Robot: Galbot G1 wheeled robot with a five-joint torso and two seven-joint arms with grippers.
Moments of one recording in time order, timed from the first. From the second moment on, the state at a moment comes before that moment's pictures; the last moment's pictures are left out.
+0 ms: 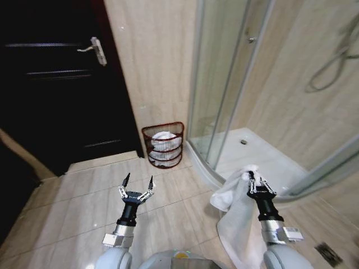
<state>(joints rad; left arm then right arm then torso) 1.81 -1.50 -0.53 -2.15 -0.09 -0.45 0.10 -1.79 1.37 0.69 2.30 0.11 0.21 0.06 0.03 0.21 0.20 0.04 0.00</state>
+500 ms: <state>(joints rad) 1.79 -1.50 -0.54 -2.13 -0.10 -0.47 0.10 -1.76 1.39 0.66 2.30 0.09 0.19 0.06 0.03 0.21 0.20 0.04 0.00</state>
